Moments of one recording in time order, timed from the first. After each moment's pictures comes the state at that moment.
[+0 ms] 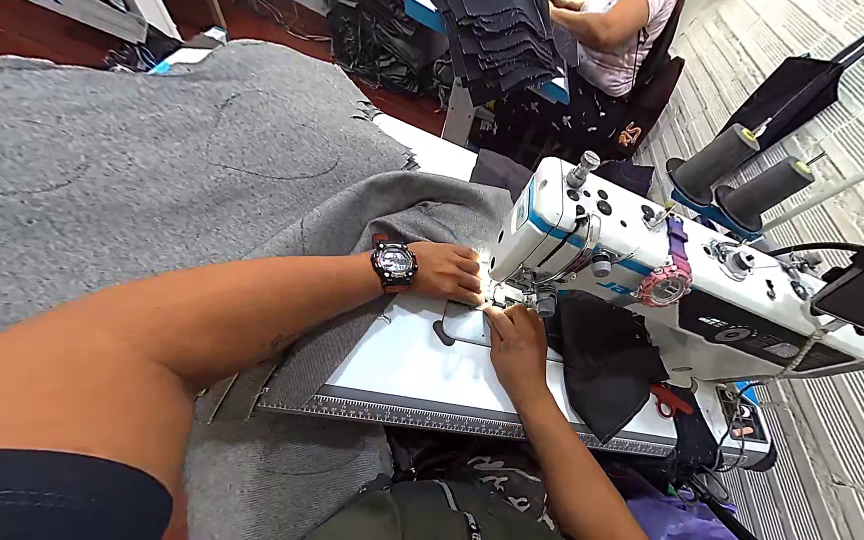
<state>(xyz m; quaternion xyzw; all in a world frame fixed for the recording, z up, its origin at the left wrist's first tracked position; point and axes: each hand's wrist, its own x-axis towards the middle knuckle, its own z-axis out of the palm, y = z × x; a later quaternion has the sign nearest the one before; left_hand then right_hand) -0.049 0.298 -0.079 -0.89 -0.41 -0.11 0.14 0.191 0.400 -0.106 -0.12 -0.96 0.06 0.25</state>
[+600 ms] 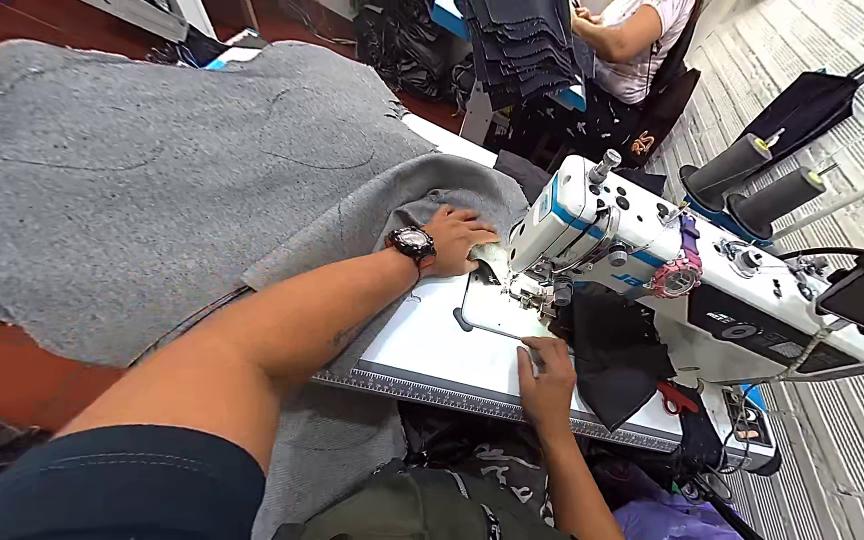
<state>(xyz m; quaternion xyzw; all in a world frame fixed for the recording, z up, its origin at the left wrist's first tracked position) -0.040 0.291 -0.073 -0.59 -0.80 -0.14 -0.03 0.261 0.380 -0.114 -0.17 -0.91 0.22 0.31</state>
